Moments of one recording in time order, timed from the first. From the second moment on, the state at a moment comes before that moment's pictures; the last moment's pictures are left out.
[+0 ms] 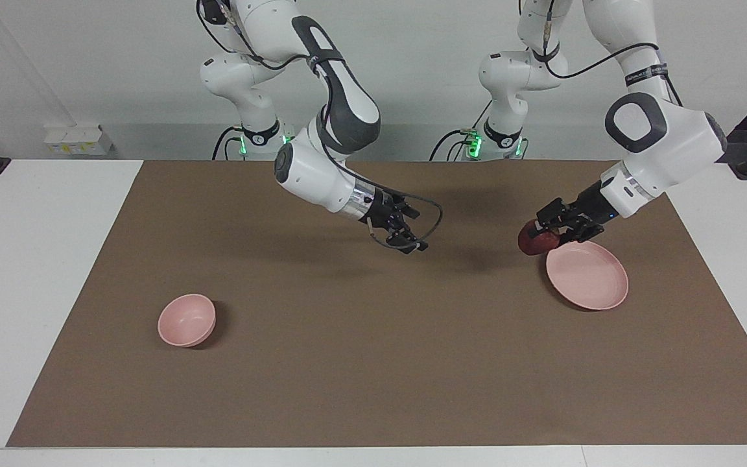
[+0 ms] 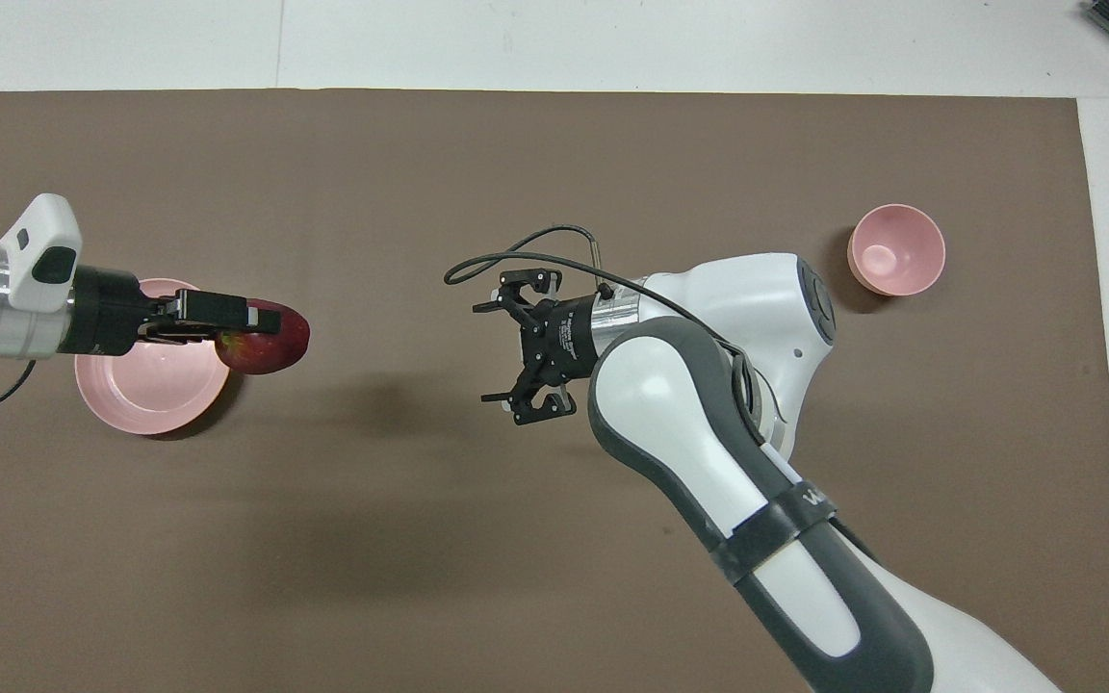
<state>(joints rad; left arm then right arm) -0.04 0.05 0.04 -1.98 -0.79 1.91 0.36 0.62 0.31 -0.13 -1.81 1.13 2.25 1.24</state>
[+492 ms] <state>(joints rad) -0.05 0.03 0.00 -1.99 -1.03 1.89 0.36 0.63 0.31 -0.13 -1.81 1.15 2.26 1.24</state>
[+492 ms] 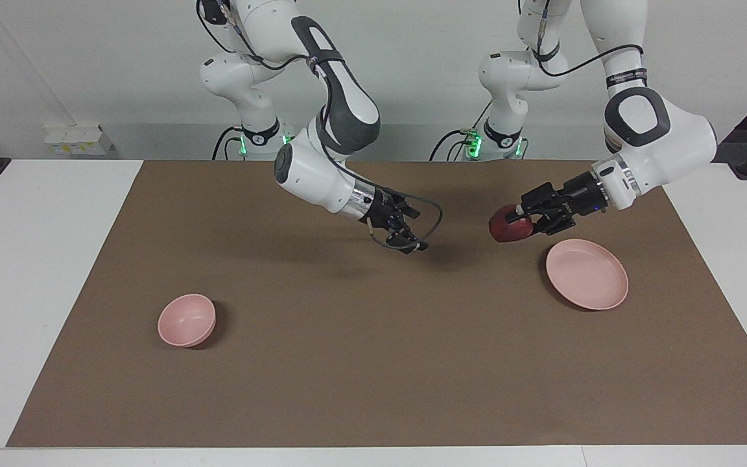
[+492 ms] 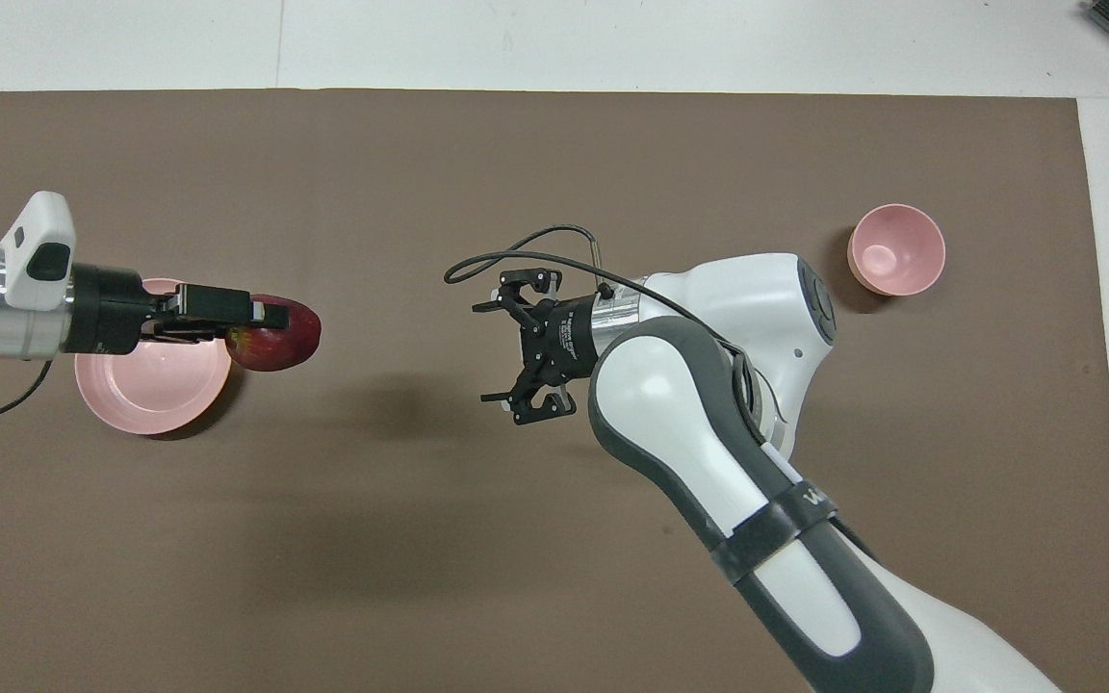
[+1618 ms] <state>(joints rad) -0.21 0.02 -0.10 -2.09 -1.18 2.18 0.36 0.64 0.32 -0.13 -1.83 1.32 2.30 1.11</state>
